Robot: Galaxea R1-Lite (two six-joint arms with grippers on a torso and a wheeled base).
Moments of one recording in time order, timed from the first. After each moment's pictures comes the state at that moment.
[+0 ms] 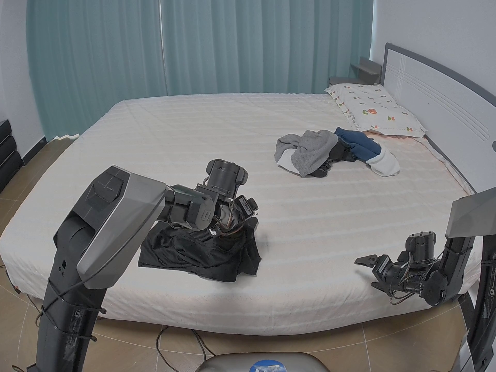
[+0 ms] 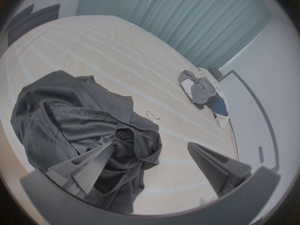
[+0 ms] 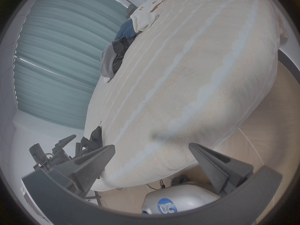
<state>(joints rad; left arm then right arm) -0.49 2.51 -1.82 0.04 0.11 -0.87 0.10 2.29 -0.41 -1.21 0.24 0.90</state>
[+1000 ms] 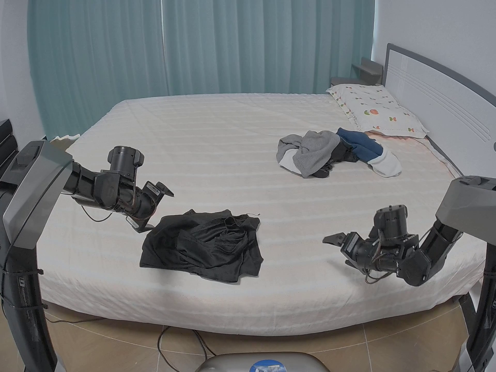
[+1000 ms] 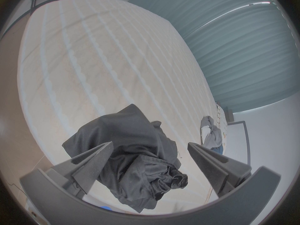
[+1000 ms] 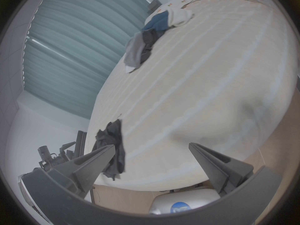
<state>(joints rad) -0.11 2.26 -1.45 -0.02 -0.14 -1.06 0.31 2.20 -0.70 -0.90 0.13 0.90</state>
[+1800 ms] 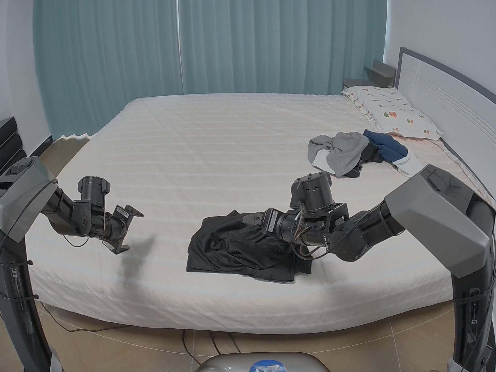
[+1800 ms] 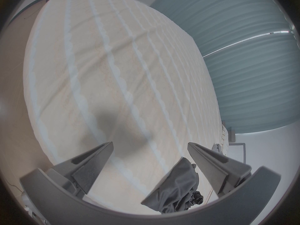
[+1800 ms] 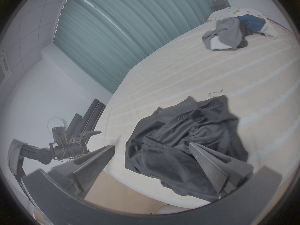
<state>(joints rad) 0.08 2.26 -1.15 -0.30 -0.21 -1.07 0.58 2.35 -1.36 -0.49 0.08 0.69</state>
